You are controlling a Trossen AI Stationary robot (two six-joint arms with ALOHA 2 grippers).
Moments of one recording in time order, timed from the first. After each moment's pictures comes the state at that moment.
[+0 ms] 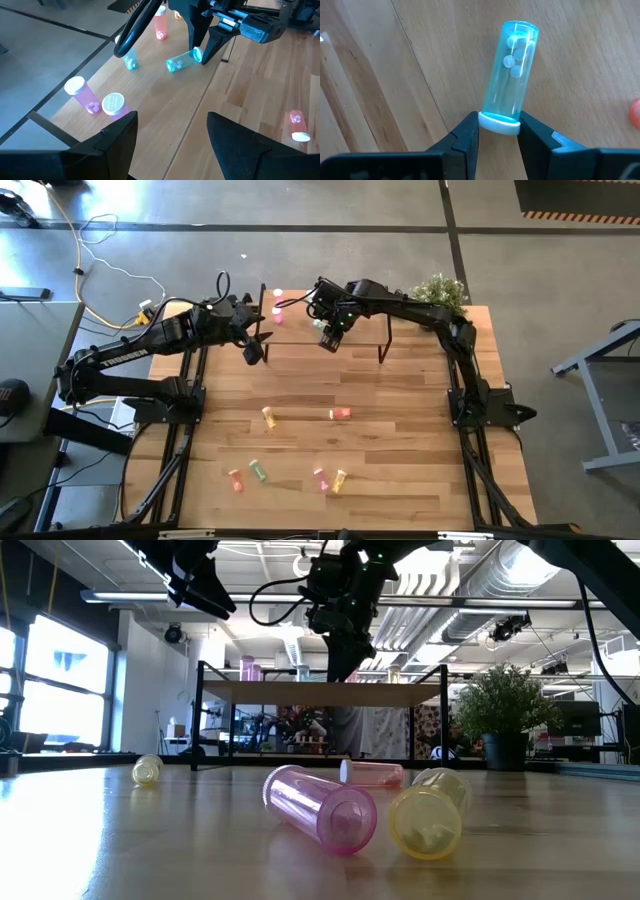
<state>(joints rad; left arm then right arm) 0.54 0.97 0.93 -0.51 -0.14 0.06 -0.40 2.09 2.02 -1.12 -0.03 0.00</state>
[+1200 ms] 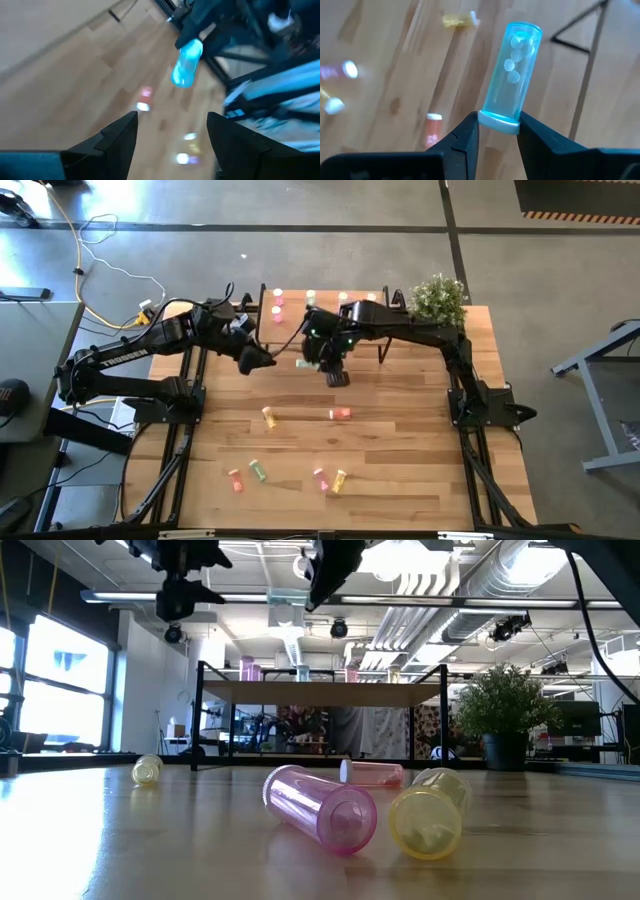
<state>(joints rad) 0.54 0.97 0.93 -0.57 0.44 -0.59 -0.12 2.09 2.30 -1.33 -0.11 -0.44</state>
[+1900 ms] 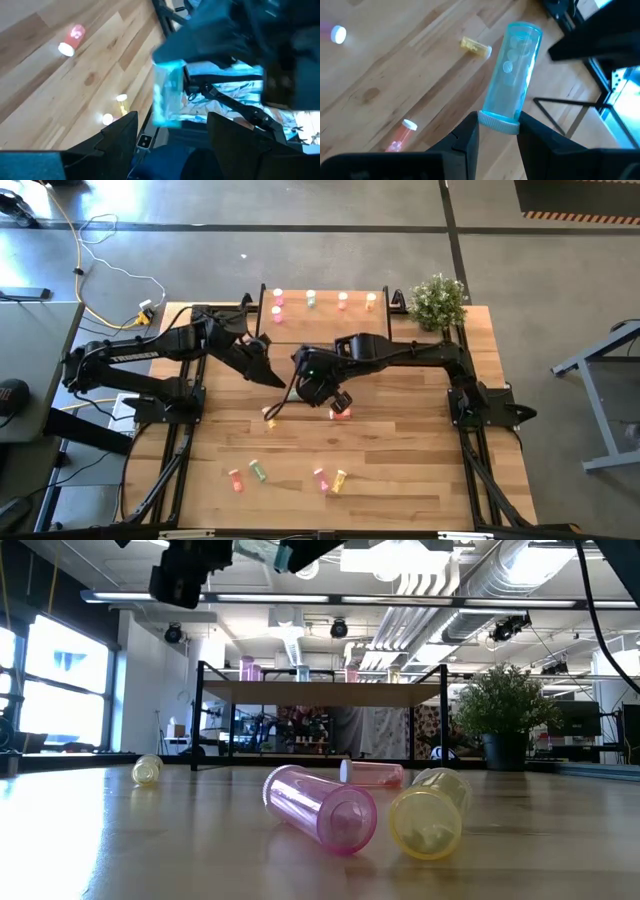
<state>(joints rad) 0.37 1.07 0.93 -0.40 0.62 -1.04 0.07 2.09 2.30 -1.21 0.07 -0.79</state>
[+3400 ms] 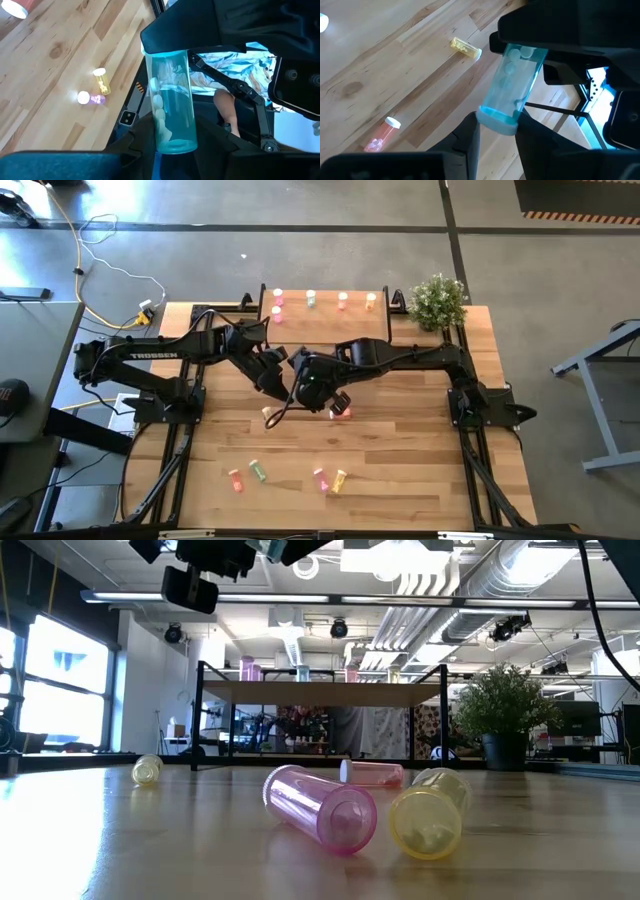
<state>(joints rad) 0.31 1.21 0.93 -0.25 0.78 -1.11 0.09 2.08 2.30 -1.17 0.13 -0.87</state>
